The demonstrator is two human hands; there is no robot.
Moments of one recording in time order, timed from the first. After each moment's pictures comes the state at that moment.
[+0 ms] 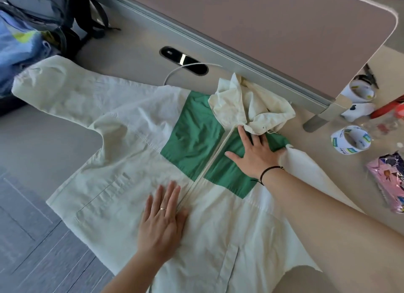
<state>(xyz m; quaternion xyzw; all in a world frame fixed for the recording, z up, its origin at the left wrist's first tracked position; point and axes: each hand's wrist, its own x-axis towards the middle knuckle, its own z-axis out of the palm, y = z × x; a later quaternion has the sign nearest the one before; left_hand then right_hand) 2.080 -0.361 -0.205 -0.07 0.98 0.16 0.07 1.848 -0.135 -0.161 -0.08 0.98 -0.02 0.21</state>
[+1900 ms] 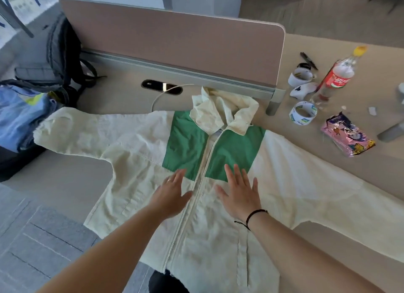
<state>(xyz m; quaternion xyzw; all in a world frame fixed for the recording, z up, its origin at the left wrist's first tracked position) 2.026 -0.366 -0.108 0.03 0.95 0.19 0.23 2.032 -0.139 -0.131 0.00 0.96 -0.18 0.22</state>
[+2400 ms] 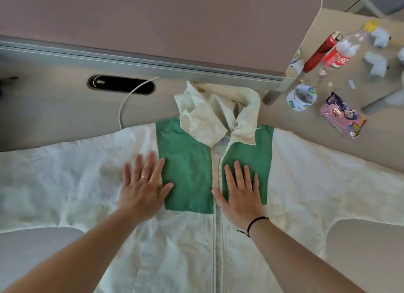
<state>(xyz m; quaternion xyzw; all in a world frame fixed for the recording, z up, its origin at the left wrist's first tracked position) 1.864 -0.485 -0.192 0.20 0.96 0.04 0.18 1.969 -0.220 -0.181 0.14 0.97 -0.08 0.19</state>
